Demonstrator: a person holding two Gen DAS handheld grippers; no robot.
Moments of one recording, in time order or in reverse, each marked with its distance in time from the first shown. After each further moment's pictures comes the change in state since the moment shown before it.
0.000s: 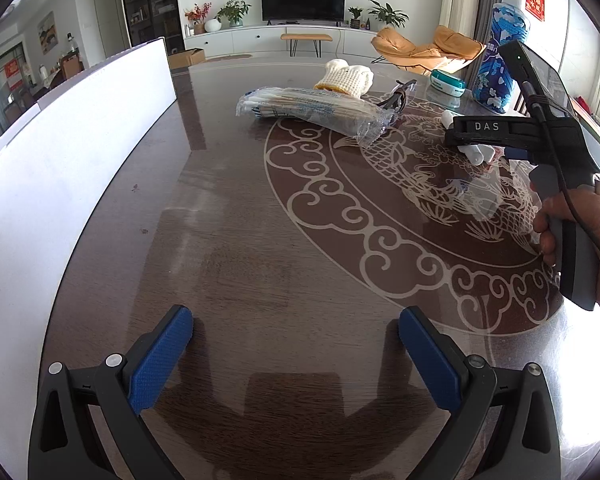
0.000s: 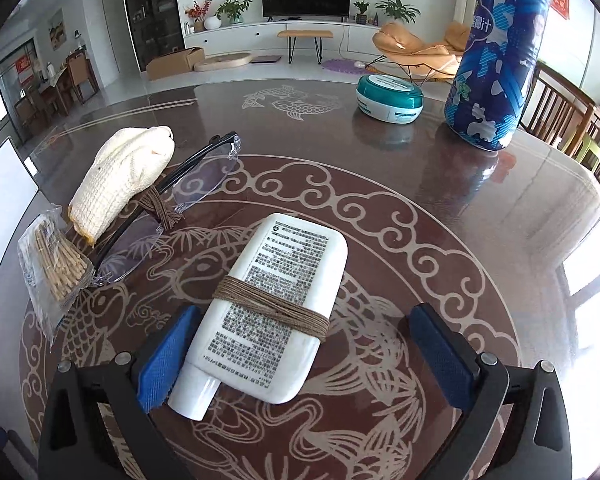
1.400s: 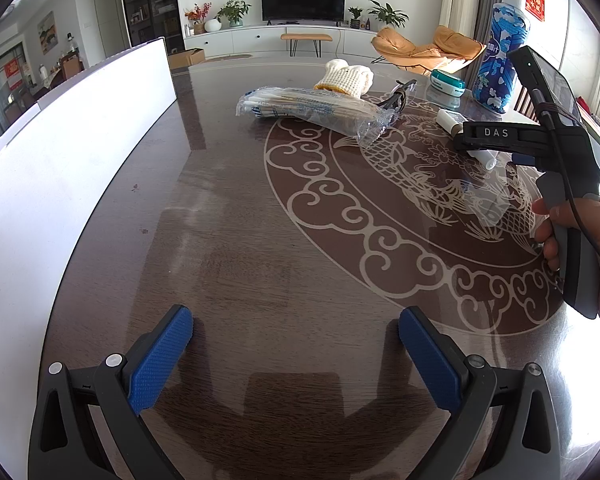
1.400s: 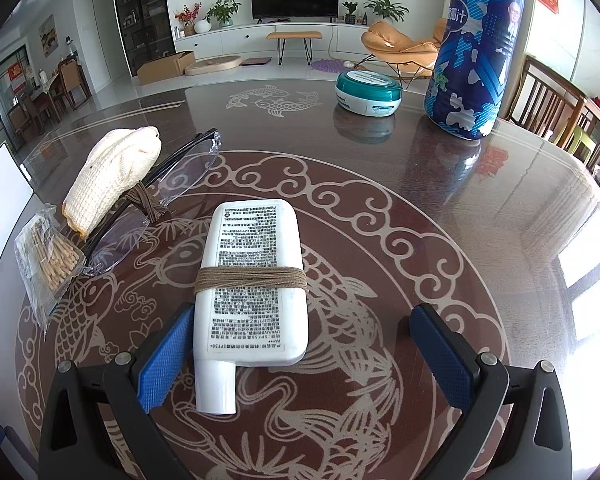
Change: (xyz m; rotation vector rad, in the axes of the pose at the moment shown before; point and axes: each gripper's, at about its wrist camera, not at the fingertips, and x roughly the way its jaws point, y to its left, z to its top) left arm 0.000 0.000 0.000 -0.001 0.000 0.000; right arm -0.004 -0.011 -0.006 0.026 -0.004 -0.018
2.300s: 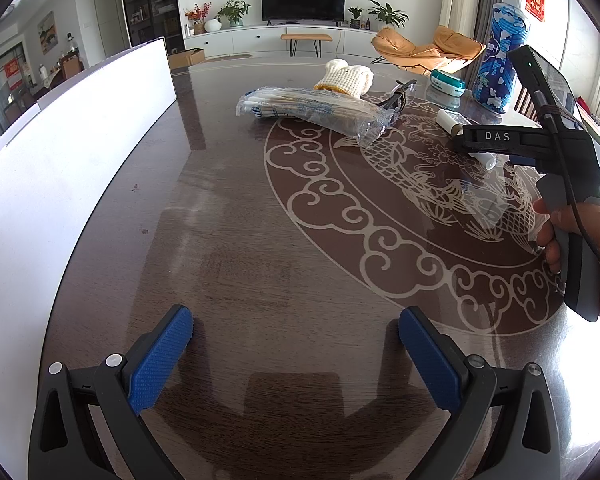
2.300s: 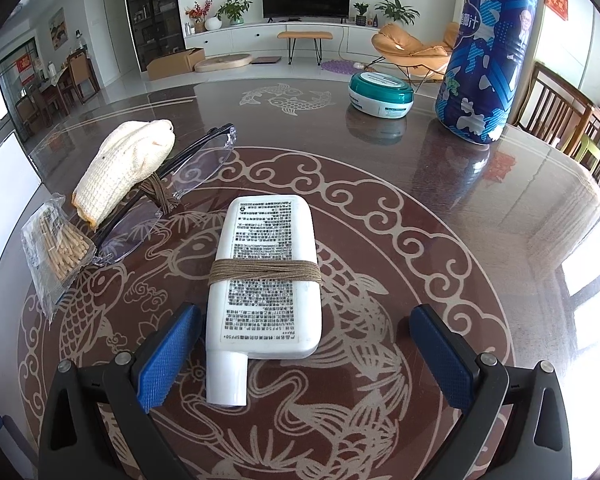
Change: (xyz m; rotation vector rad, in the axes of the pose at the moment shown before) left arm 0.000 0.000 0.000 0.000 0.000 0.000; right arm 0.002 0.003 -0.003 -0.035 -0.001 0.025
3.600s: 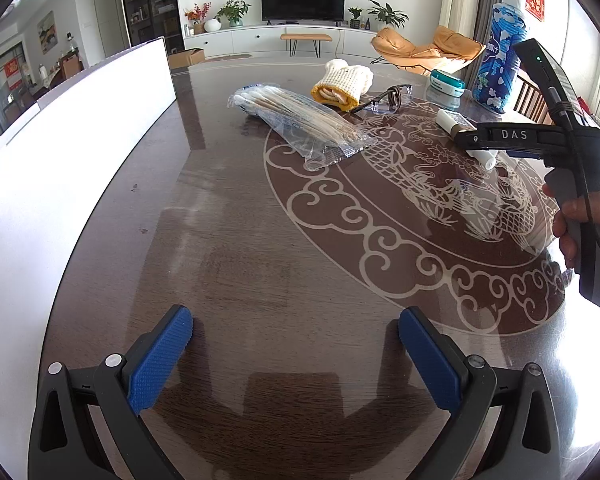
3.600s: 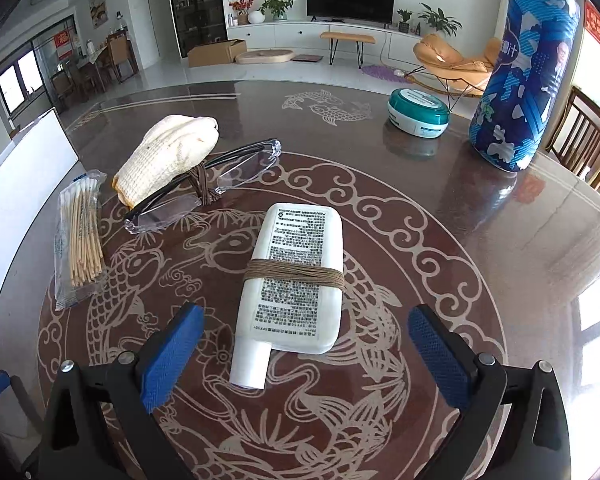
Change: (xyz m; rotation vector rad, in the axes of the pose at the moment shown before) left arm 0.002 0.000 0.002 0.000 0.001 0.000; right arm -0.005 -0.006 0.006 -0.101 0.014 0.097
